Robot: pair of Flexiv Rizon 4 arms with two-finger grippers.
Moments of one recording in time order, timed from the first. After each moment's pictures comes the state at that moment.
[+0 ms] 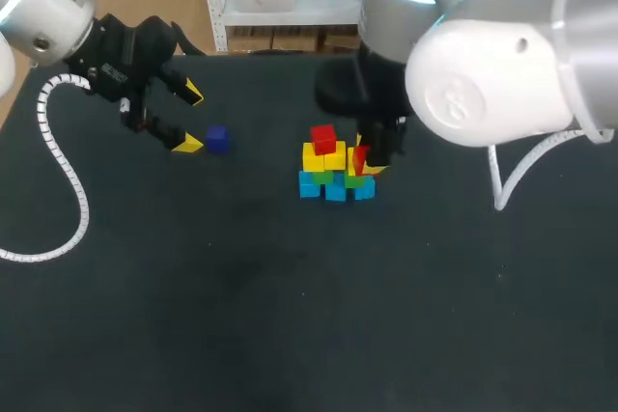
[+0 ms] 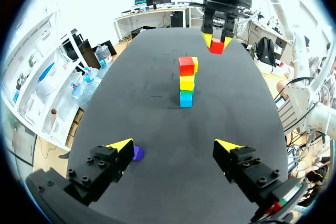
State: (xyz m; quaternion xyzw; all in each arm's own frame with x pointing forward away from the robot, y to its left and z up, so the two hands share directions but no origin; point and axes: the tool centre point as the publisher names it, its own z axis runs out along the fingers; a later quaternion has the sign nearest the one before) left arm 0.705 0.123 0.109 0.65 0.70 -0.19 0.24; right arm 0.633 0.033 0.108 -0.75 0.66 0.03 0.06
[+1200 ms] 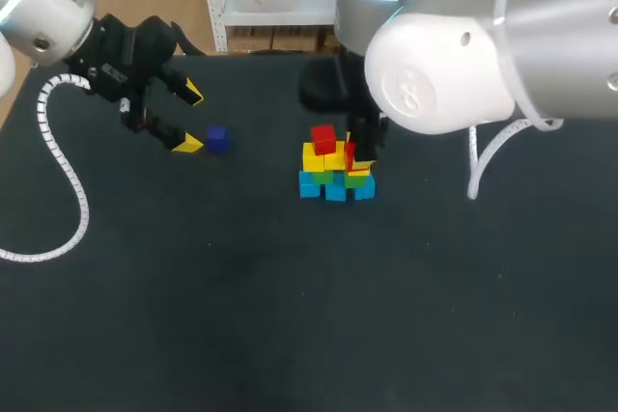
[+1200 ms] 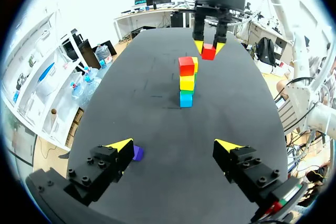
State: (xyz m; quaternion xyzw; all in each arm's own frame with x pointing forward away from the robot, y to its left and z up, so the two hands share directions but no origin) left arm 0.705 0.123 0.109 0.65 0.70 -0.19 0.24; right arm 0.653 0.043 0.097 -0.75 0.66 0.02 0.04
